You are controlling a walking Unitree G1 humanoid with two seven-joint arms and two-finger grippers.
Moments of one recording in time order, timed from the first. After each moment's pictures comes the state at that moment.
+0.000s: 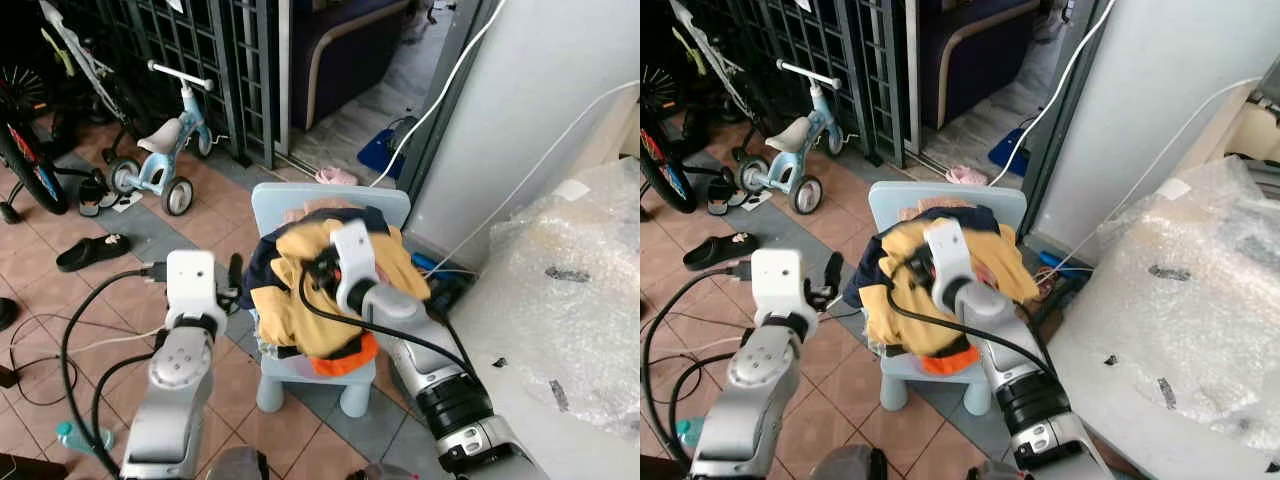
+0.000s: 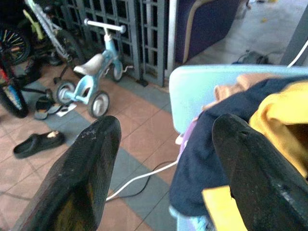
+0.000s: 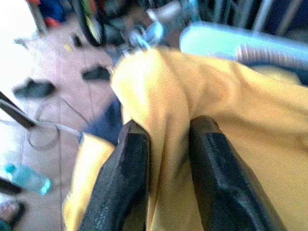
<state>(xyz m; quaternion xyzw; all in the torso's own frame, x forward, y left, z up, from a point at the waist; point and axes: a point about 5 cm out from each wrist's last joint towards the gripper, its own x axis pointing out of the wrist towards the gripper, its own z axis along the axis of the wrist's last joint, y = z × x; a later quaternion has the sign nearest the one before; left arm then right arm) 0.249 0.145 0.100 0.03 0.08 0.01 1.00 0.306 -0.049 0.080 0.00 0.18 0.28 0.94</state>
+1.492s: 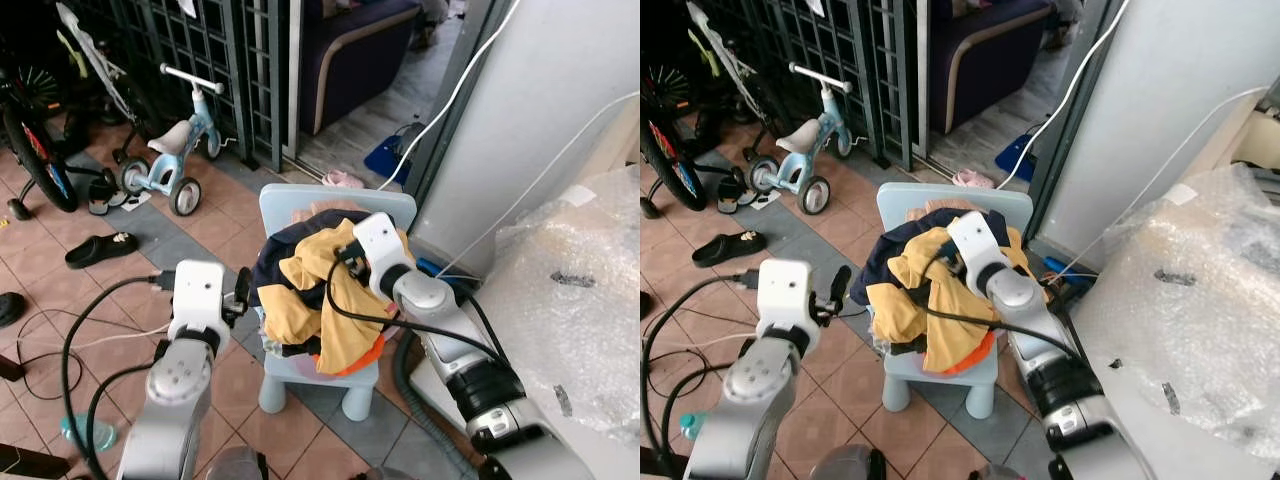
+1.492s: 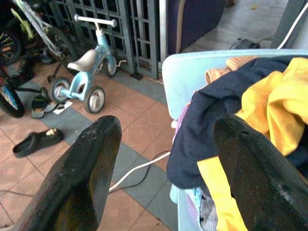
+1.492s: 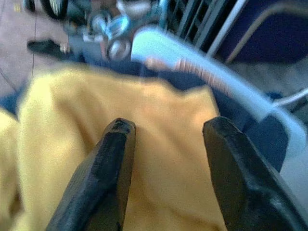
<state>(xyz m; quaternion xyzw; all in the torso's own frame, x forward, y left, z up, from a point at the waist) 0.234 0.141 0.102 0.05 0.10 -0.02 0.99 0.328 -0.098 0.083 -0.16 0.15 0.24 0.95</state>
